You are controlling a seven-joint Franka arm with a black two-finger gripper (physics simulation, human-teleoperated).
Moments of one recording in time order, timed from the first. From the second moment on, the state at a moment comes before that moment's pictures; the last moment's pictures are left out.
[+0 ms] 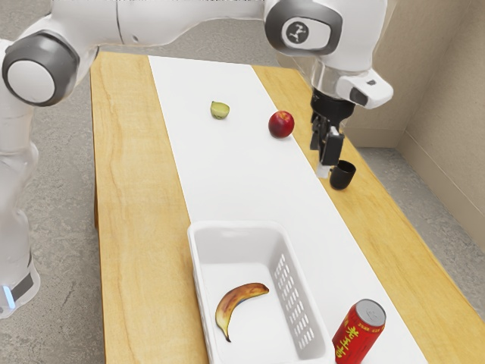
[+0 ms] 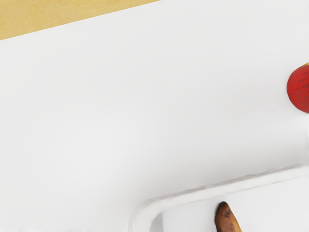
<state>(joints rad) -0.31 0.15 0.00 -1.26 -0.01 1.52 -0.09</state>
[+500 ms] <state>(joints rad) -0.41 -0.08 0.03 -1.79 -0.08 1.76 -0.27</state>
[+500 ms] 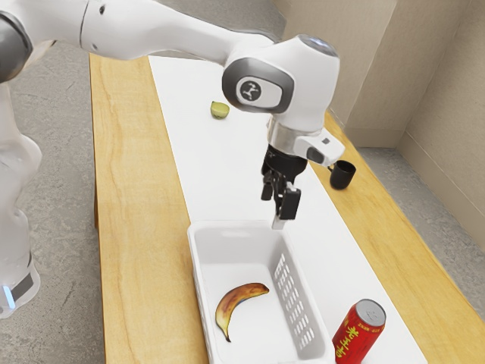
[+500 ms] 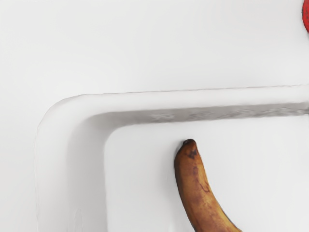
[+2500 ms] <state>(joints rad) -0.55 -0.05 0.03 -2.15 -0.16 2.13 -0.65</state>
